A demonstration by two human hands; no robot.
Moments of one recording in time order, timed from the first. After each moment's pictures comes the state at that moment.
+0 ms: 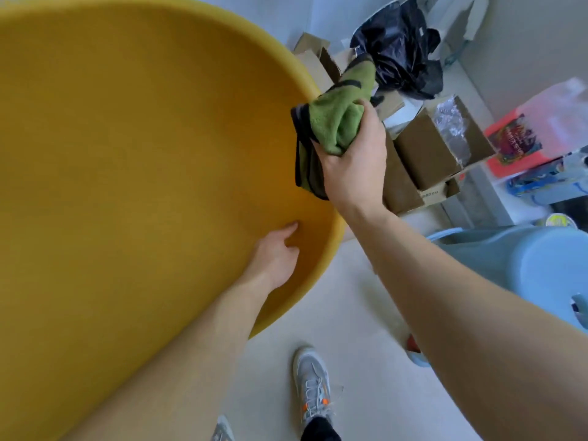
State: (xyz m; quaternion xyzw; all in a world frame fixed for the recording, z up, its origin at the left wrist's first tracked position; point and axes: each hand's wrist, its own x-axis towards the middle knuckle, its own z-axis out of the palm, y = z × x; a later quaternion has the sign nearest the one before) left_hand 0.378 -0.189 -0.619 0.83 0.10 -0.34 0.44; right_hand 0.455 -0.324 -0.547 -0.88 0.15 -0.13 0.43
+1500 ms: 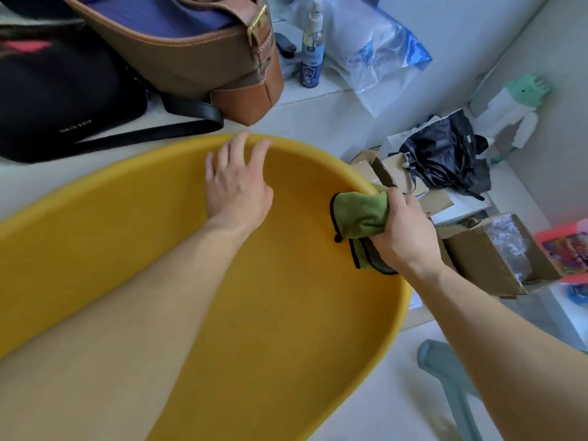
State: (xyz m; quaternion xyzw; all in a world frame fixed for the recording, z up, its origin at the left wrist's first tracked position) left_hand 0.669 -0.049 -0.510 0.99 -0.01 0.09 0.06; right_hand 0.614 -0.307 -0.524 -0.98 0.06 0.03 0.19
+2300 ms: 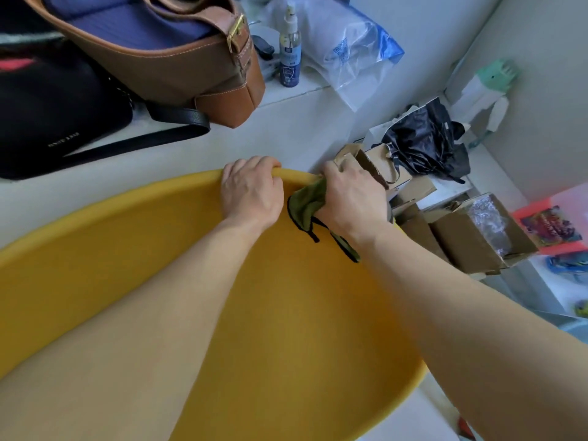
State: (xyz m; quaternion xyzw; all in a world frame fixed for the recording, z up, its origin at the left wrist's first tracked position) left_hand 0.664 -0.074 -0.491 0.98 -0.02 -0.01 0.17; right_hand 0.641 -0.236 -0.487 -1.00 -0.02 0.02 0.05
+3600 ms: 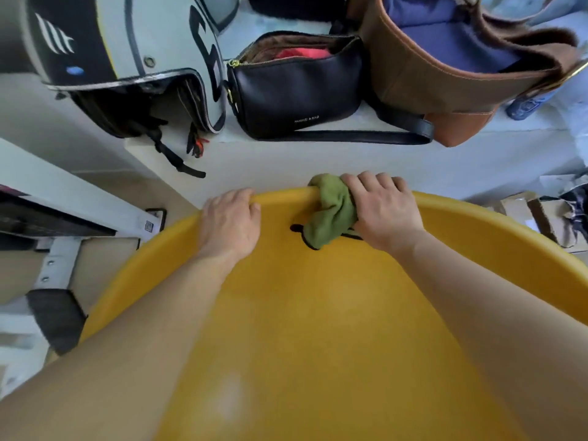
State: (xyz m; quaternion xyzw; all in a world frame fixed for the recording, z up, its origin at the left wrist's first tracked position) left_hand 0.550 0.236 -0.466 0.96 0.23 -0.11 0.11; right_hand 0.650 -0.005 -0.492 -0.95 -0.30 0.04 0.01
